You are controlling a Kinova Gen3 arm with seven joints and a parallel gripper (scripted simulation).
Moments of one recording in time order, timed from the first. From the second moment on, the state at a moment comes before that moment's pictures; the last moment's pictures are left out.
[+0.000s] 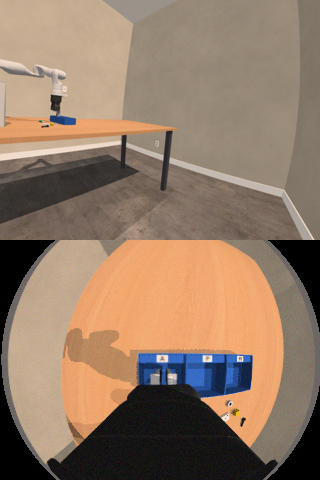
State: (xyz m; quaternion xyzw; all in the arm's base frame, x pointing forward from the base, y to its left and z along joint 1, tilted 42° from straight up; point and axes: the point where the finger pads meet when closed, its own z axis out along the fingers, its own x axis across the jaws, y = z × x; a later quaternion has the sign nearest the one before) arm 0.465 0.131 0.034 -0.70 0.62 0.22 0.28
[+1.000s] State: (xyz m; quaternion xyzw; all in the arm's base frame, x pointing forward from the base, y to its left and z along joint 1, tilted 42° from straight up) arm 0.463 0.098 0.071 -0.70 0.62 0.22 0.28
